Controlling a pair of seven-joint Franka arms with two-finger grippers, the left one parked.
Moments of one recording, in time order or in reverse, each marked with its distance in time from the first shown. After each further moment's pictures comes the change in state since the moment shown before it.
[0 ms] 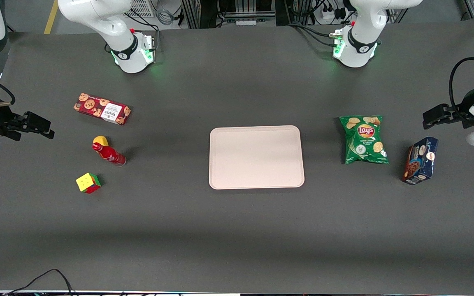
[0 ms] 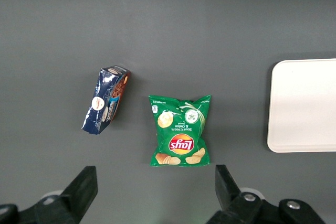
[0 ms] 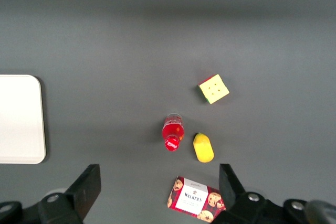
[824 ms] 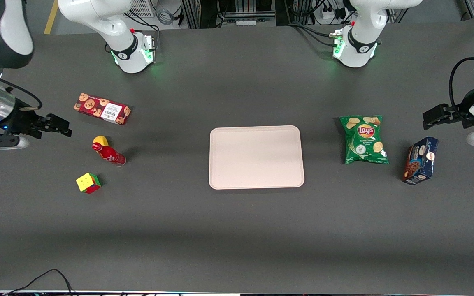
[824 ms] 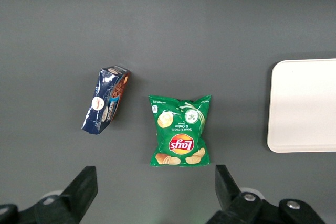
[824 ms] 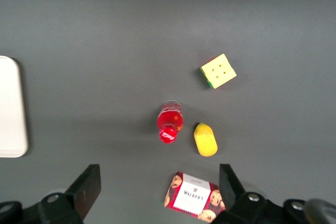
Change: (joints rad) arm 0.000 -0.097 0.001 -0.300 -0.025 0.177 -0.001
